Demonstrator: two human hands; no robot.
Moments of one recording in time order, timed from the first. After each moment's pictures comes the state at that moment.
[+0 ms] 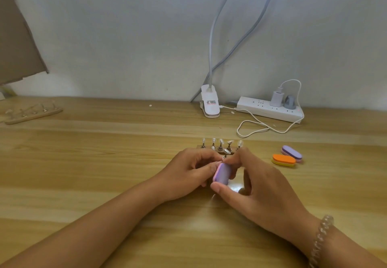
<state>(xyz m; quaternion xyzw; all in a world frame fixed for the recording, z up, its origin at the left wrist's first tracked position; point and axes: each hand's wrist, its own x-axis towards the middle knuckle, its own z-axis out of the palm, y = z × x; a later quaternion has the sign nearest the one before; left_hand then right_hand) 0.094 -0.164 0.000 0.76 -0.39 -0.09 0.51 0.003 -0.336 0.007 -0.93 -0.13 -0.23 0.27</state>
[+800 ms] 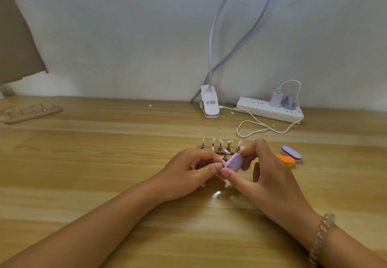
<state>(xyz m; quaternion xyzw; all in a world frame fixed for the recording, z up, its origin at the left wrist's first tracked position) 0.096 -0.163 -0.003 0.76 -0.39 -0.09 0.51 0.011 -0.347 0.003 -0.91 -0.07 -0.25 0.33</state>
